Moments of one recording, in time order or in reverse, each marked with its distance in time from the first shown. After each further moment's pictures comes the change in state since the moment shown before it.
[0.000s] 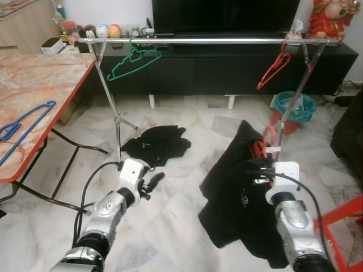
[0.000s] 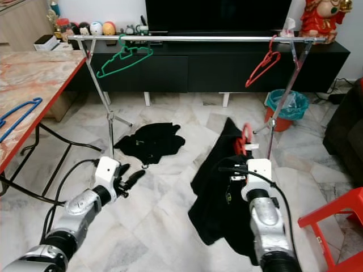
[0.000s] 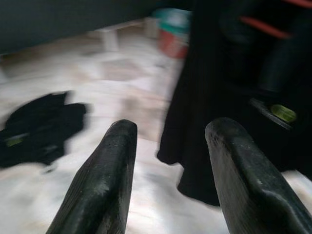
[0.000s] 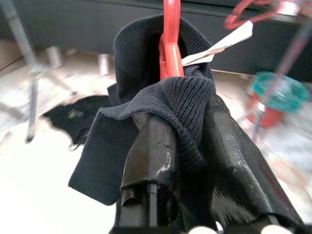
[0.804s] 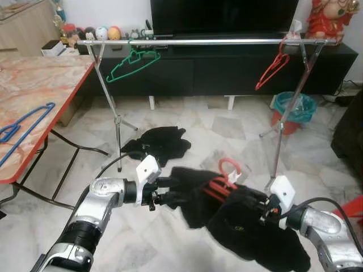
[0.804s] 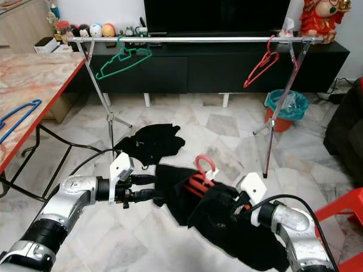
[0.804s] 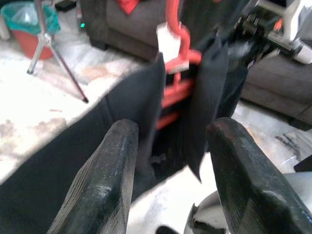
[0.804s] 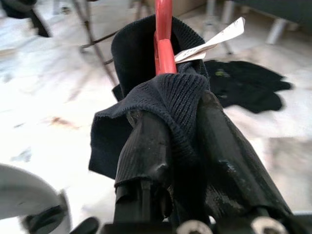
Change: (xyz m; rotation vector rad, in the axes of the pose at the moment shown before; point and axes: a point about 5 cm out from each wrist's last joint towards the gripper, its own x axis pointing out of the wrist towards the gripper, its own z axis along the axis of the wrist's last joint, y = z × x) left arm -0.001 -0.028 0.047 0.028 0.019 -0.556; right arm -0.039 0.015 0.002 0.003 0.116 0.804
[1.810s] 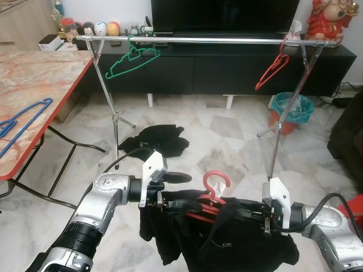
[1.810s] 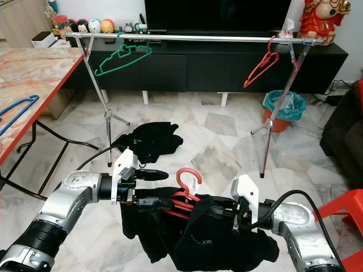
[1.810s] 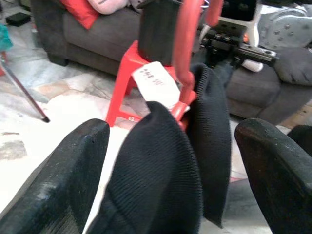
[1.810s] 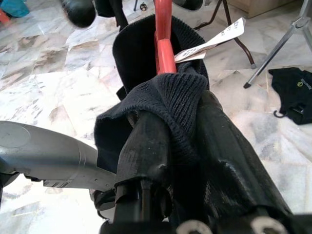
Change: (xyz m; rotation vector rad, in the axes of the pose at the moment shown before) left arm 0.009 -0.022 0.017 0.004 -0.027 -0.176; right arm -0.001 0.019 0.022 0.027 -0.015 0.302
